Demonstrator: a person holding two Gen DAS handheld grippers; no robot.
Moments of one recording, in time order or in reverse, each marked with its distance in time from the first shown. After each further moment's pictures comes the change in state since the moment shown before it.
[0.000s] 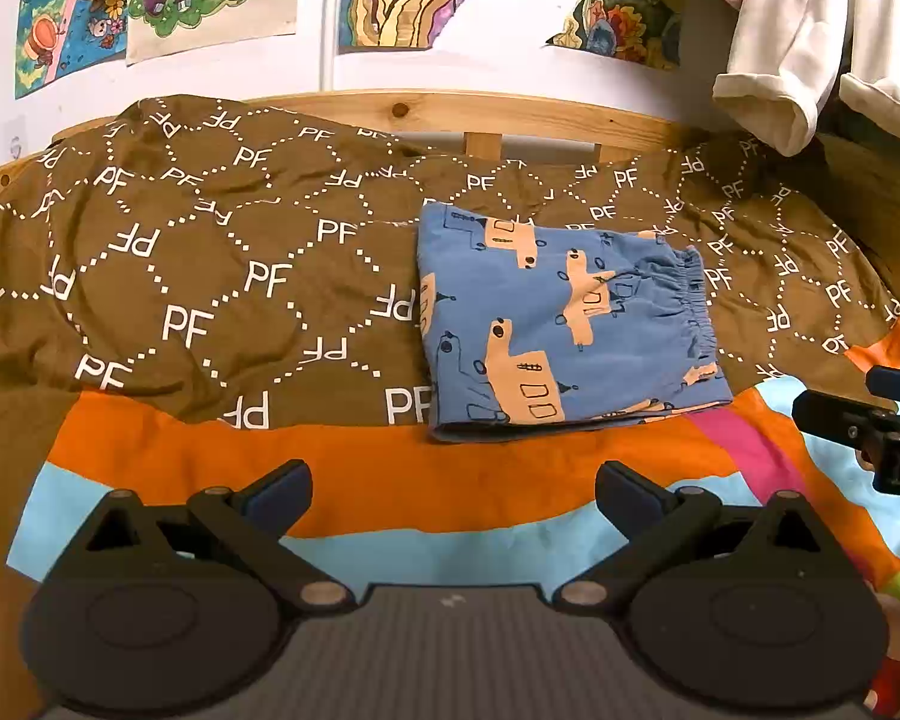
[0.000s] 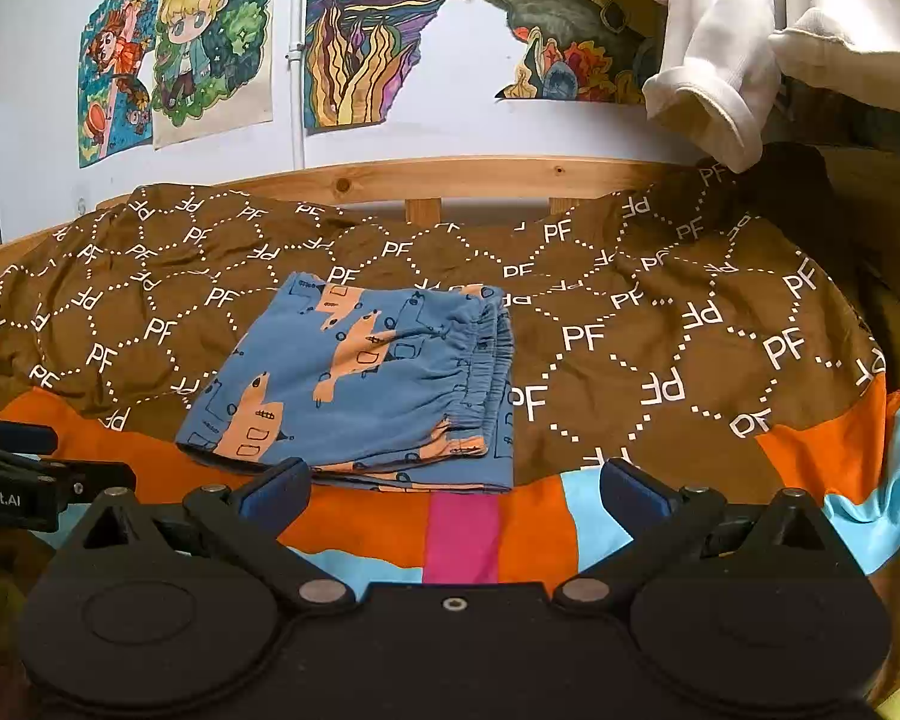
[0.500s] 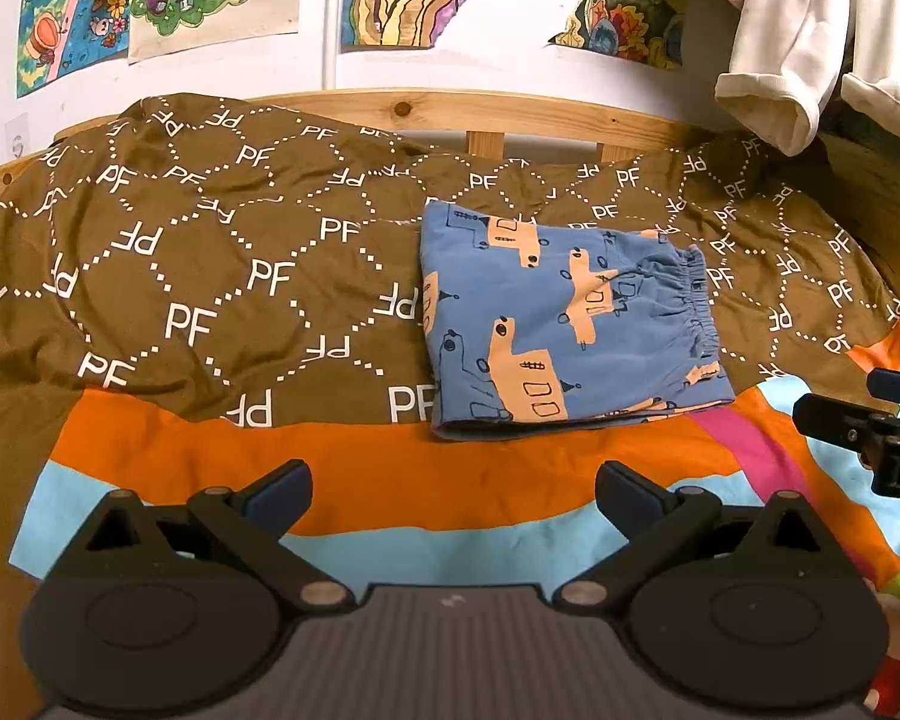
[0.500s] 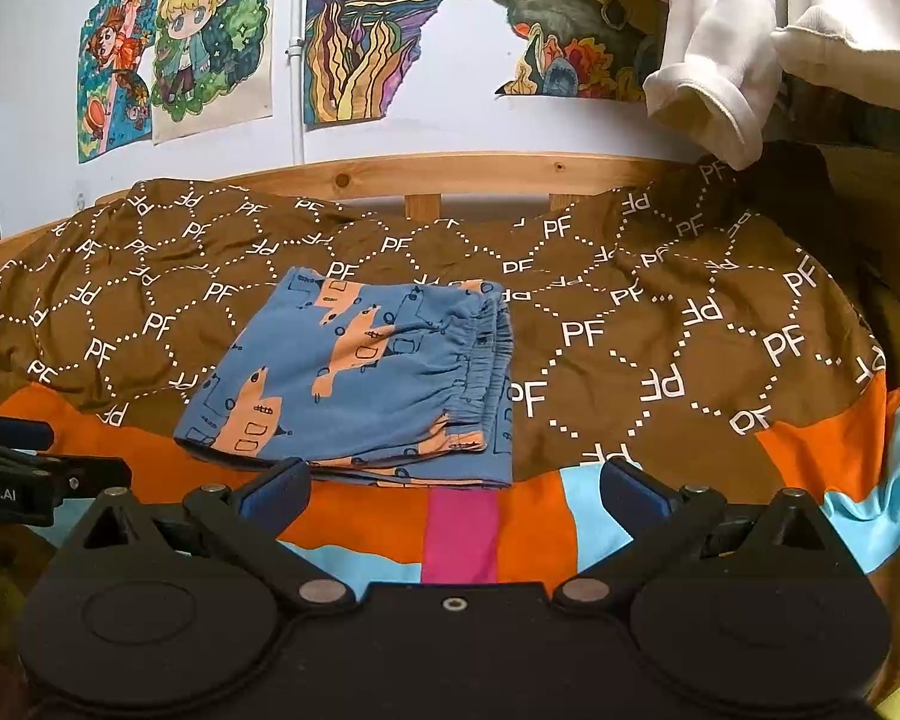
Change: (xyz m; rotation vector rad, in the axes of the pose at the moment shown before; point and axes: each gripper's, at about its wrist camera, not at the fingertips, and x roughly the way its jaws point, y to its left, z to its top) left arm 0.000 0.001 0.000 -0.001 0.001 0.001; right arm 0.002 -0.001 -0.002 -0.004 0.007 0.000
